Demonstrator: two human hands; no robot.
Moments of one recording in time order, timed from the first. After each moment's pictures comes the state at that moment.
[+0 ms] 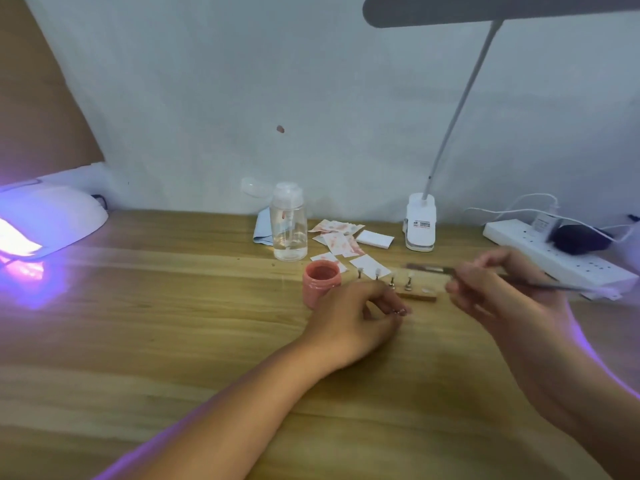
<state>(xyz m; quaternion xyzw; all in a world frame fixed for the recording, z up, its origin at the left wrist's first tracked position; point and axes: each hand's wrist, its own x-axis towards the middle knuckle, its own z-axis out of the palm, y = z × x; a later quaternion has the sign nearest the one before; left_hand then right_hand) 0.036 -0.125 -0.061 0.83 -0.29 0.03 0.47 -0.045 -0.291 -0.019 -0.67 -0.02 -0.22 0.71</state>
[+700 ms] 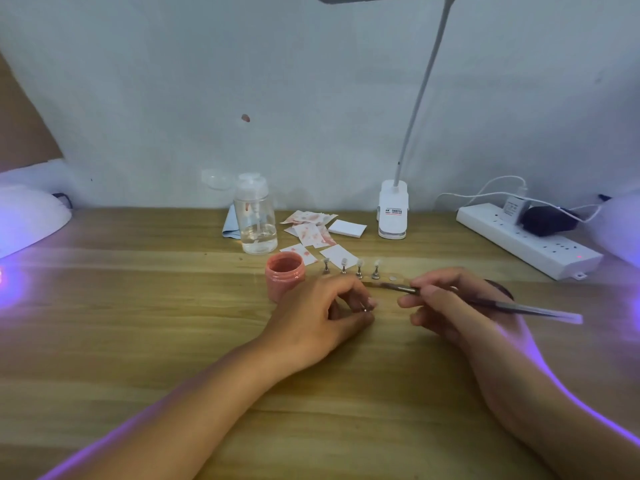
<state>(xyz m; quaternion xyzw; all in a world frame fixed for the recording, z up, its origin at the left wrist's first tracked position) 0.039 -0.119 -0.070 0.84 -0.33 0.04 0.42 -0.053 -0.298 -0.041 -0.66 0.00 -0.17 0.73</state>
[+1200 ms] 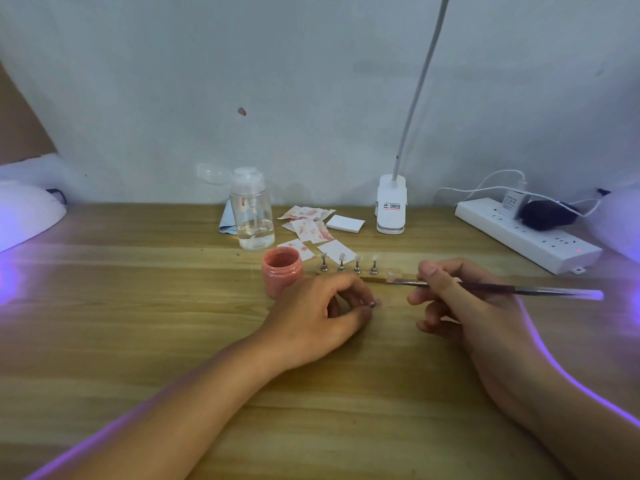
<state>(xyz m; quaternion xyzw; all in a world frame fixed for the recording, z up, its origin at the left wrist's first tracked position) 0.039 -0.119 -0.069 0.84 -0.34 0.02 0.41 -0.045 -0.301 -0.039 -0.66 0.05 -0.16 0.73</state>
